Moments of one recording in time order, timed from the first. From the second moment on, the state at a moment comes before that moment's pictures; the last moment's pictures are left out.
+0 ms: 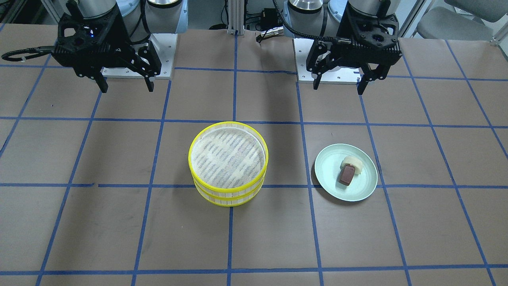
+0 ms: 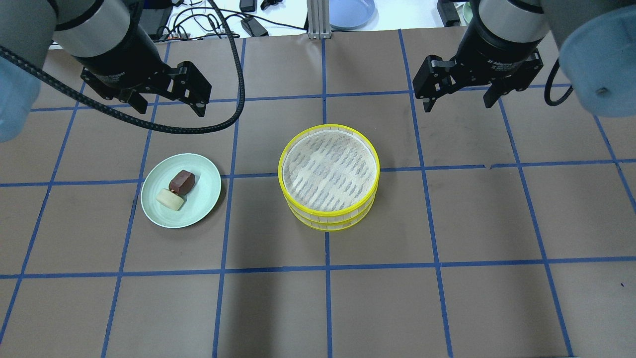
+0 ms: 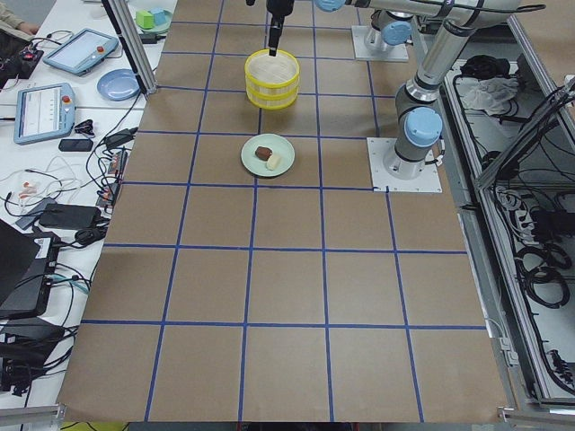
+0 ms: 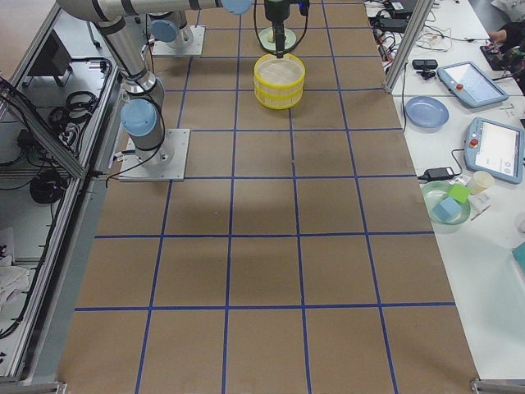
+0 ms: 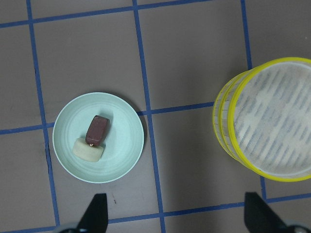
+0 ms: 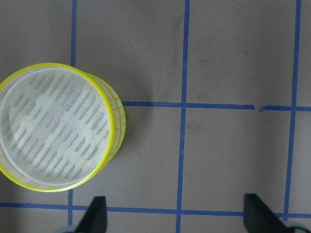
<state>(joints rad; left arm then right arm) -1.62 -1.49 -1.57 -1.52 1.56 0.06 1.62 -1.63 1.58 -1.62 -1.55 0.02</state>
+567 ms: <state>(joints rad) -1.61 -1.50 -1.65 -1.52 1.57 0.15 1.62 -1.63 1.58 -1.62 -1.56 0.02</state>
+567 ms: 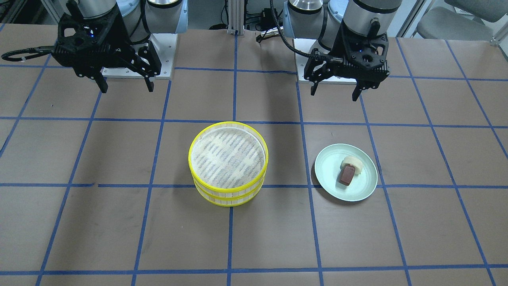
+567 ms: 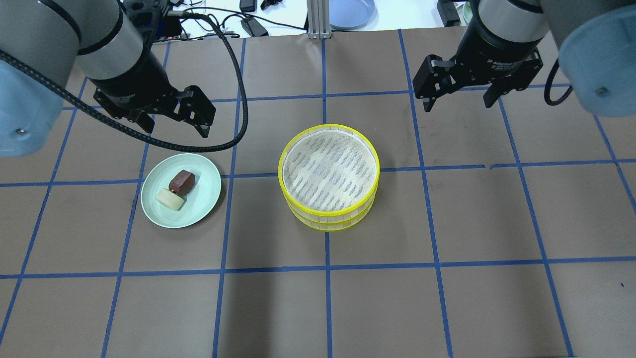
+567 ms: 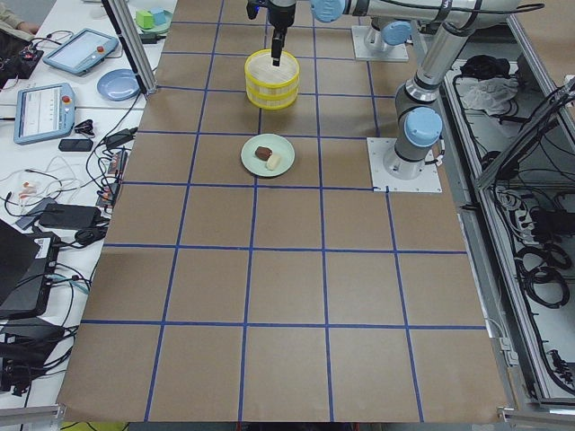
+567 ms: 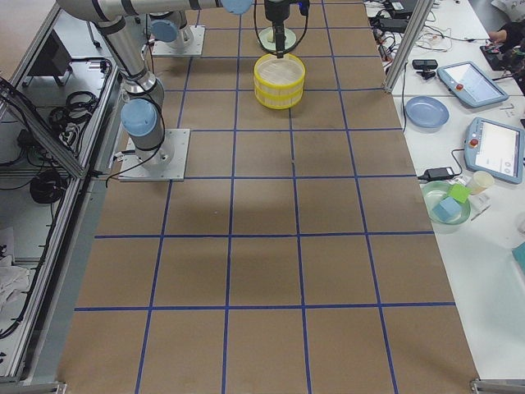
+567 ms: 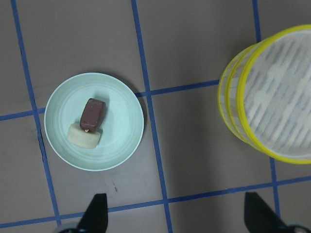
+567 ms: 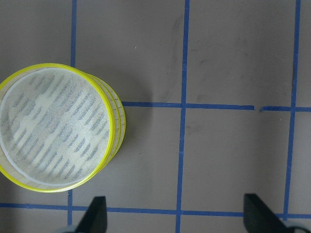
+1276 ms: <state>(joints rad) -1.39 -1.57 -1.79 -1.51 1.59 0.56 1.63 -1.62 1.58 -1.62 -1.55 0.02</state>
